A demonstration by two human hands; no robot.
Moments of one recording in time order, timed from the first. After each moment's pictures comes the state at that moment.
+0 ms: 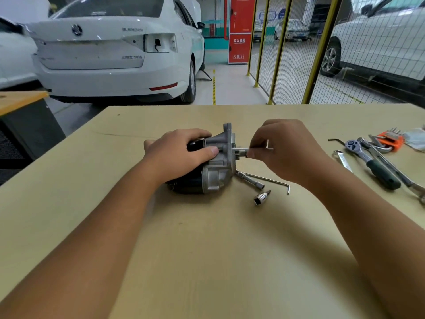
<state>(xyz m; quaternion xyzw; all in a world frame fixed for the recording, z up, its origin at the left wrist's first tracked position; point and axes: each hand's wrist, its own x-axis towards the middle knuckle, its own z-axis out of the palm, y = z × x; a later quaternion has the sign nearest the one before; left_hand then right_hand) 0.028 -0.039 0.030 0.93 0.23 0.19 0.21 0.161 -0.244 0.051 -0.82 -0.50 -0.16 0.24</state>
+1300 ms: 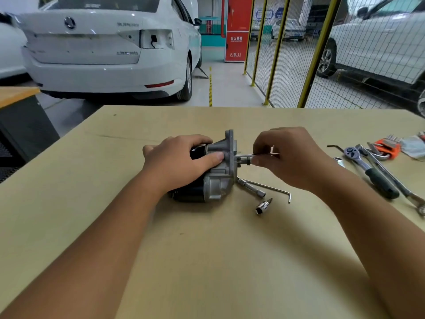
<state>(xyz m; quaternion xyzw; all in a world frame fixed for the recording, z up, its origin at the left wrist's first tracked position) 0.033 -0.040 0.030 0.93 0.24 0.19 0.19 0.168 -0.247 0.057 -0.81 -0.53 -0.12 0.24</state>
